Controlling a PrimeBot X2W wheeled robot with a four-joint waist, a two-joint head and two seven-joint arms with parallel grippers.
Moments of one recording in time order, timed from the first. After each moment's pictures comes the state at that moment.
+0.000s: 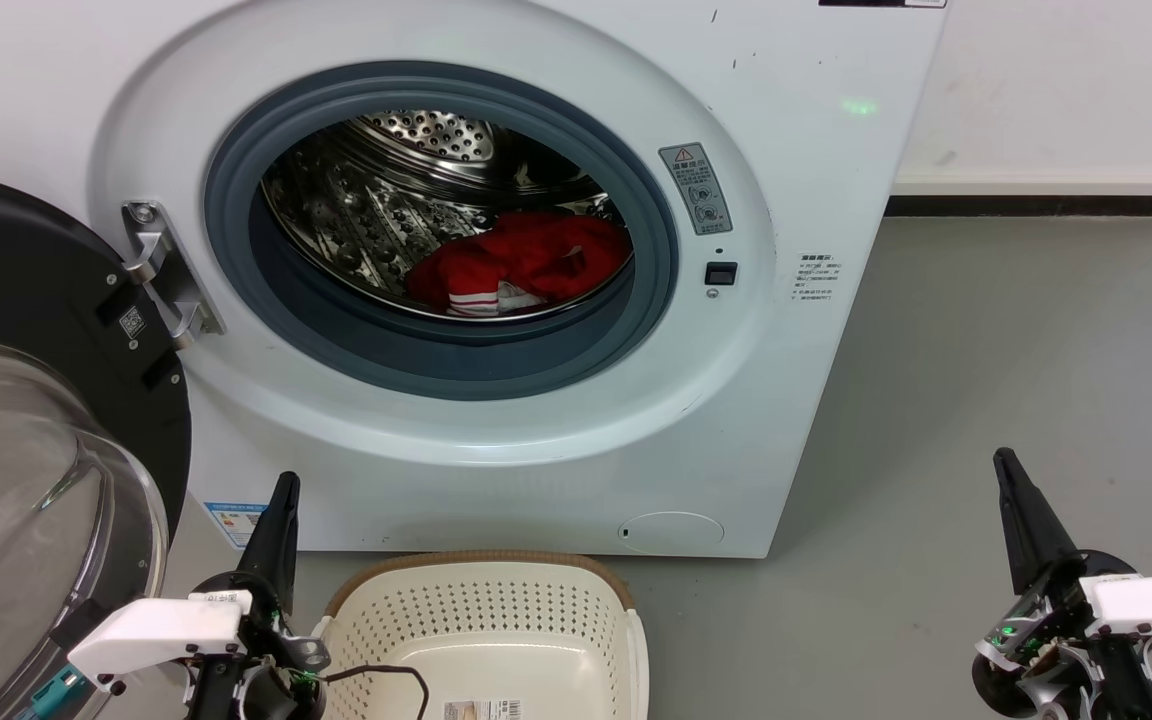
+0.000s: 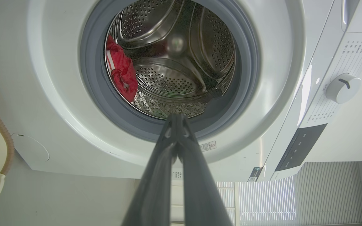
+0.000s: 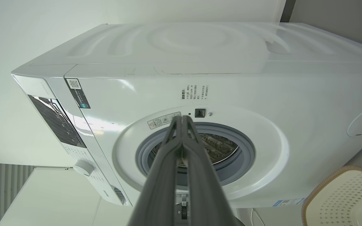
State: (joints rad) left arm -0.11 0.05 0.11 0.25 -1.61 -0.13 0.11; right arm -0.10 -0.05 -0.11 0.25 1.62 0.13 0.11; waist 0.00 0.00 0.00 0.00
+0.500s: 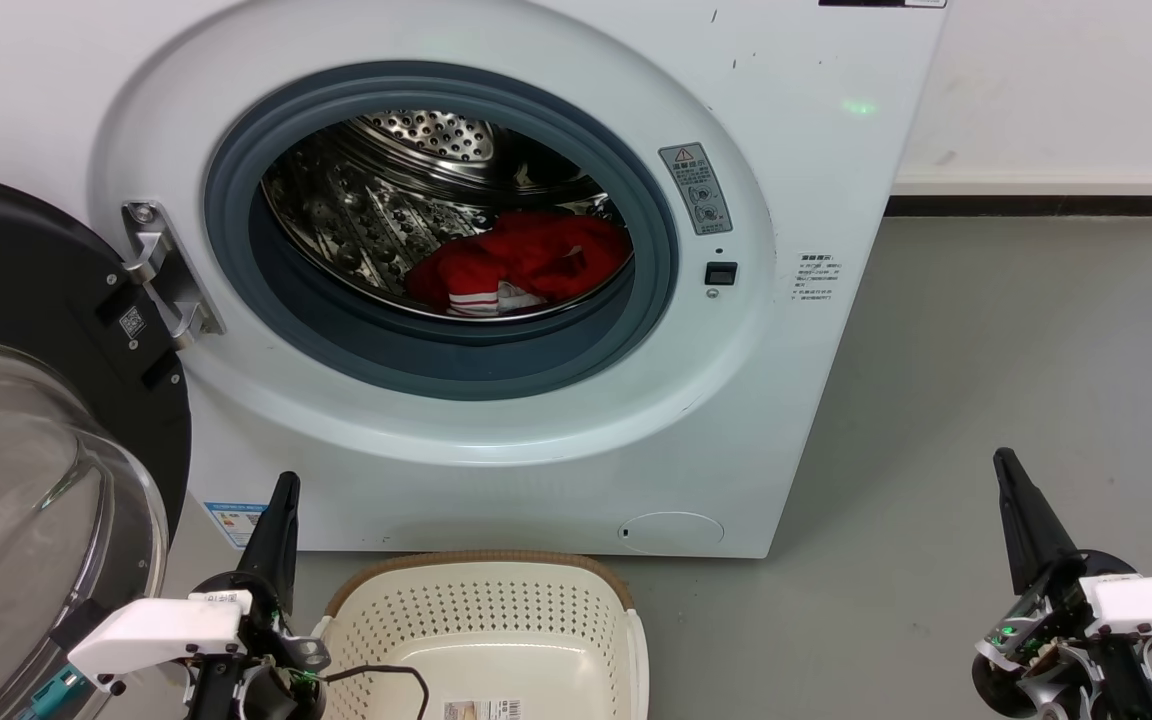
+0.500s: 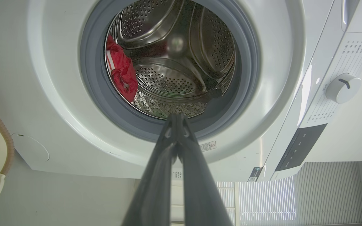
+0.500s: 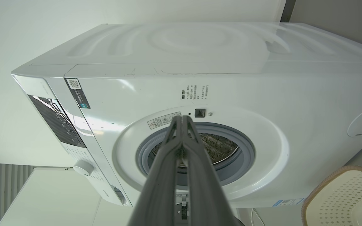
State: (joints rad) left arm -0.11 0.05 0.11 0.25 -1.61 -0.13 0.11; right arm -0.10 -0.05 -0.11 0.25 1.62 0.13 0.11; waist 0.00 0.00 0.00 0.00
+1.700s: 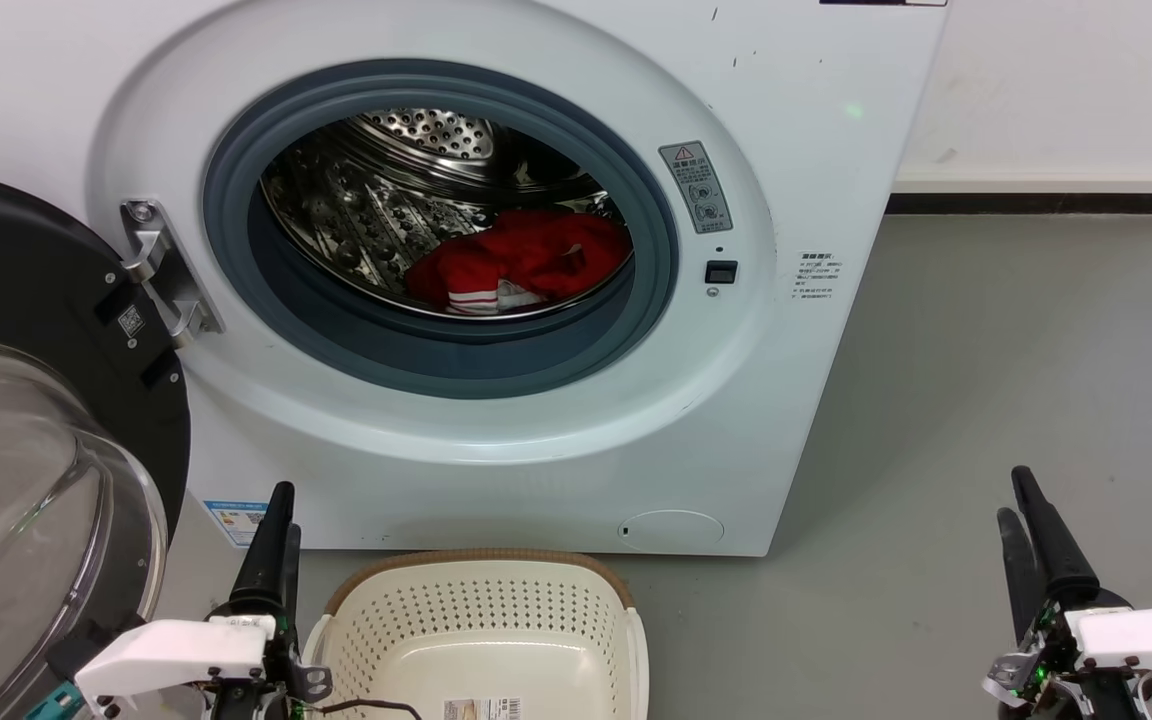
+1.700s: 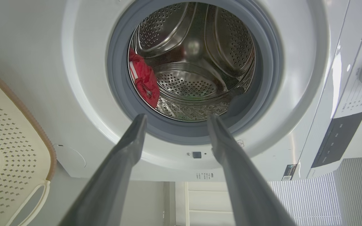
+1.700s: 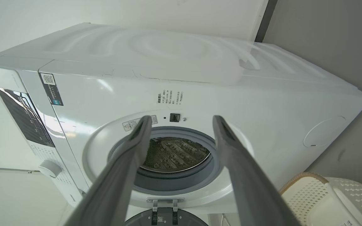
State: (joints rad) left arm -0.06 0.05 0.10 0.23 -1.47 -0.12 0.06; right arm -0.05 -0.05 -0.12 0.25 1.49 0.13 0.06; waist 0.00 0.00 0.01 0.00
